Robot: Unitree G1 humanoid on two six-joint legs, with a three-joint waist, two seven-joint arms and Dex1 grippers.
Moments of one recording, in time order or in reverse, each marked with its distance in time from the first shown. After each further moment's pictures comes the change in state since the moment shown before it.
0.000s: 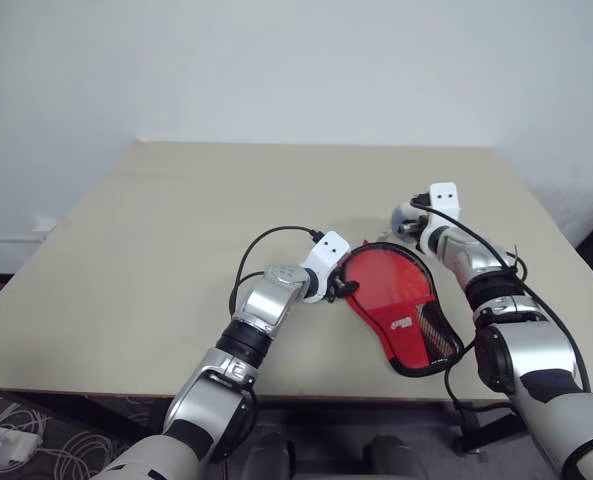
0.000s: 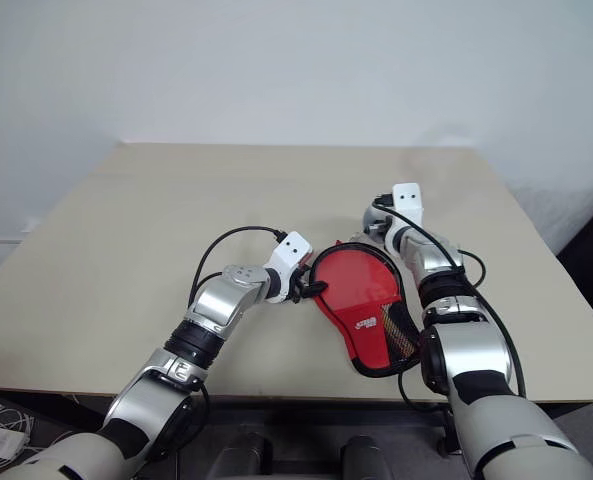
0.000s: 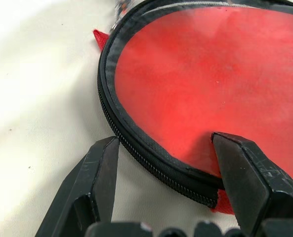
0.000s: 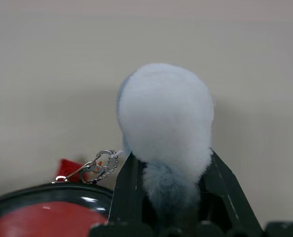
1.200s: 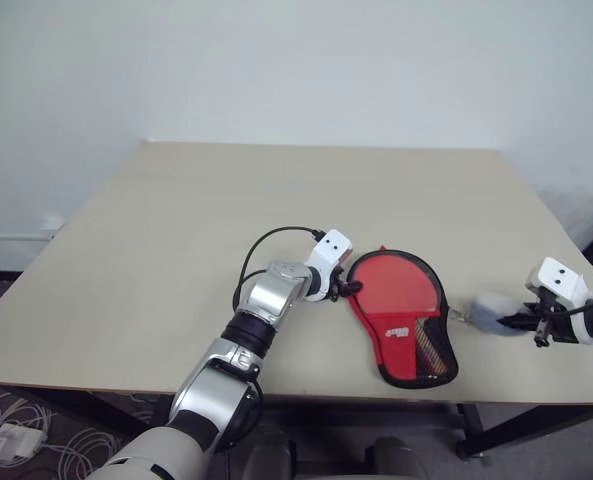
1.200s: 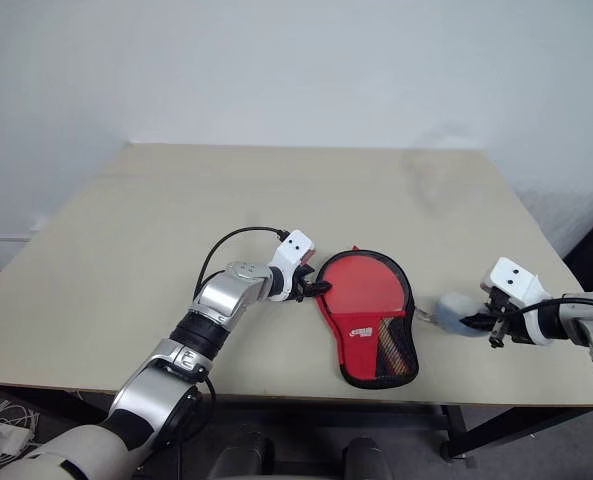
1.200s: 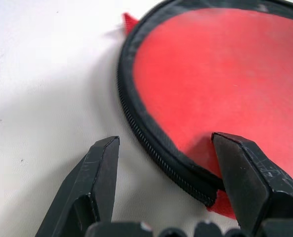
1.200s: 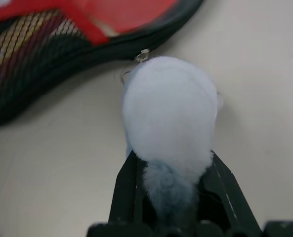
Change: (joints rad) left arm -0.061 -0.023 0.030 0.118 -0.034 -0.004 -0.030; right arm 0.880 -0.777 0.027 -0.981 0.099 0.113 0.866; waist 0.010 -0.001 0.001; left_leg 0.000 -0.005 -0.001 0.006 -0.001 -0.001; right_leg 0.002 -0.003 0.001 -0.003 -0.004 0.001
